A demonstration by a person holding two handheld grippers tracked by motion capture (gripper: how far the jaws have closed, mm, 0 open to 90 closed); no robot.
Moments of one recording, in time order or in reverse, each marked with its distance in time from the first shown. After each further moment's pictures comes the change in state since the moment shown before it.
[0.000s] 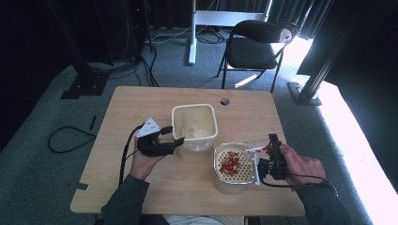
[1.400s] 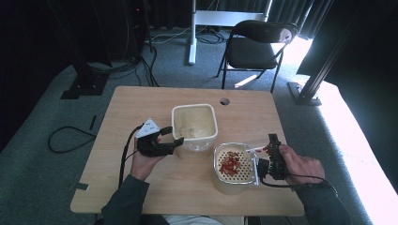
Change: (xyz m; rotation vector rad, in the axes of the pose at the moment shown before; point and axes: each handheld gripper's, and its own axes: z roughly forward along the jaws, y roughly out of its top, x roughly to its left) left arm 0.001 -0.003 0.000 -0.006 -0.001 -0.010; right arm 0.003 0.001 0.002 0.011 -0.012 -0.025
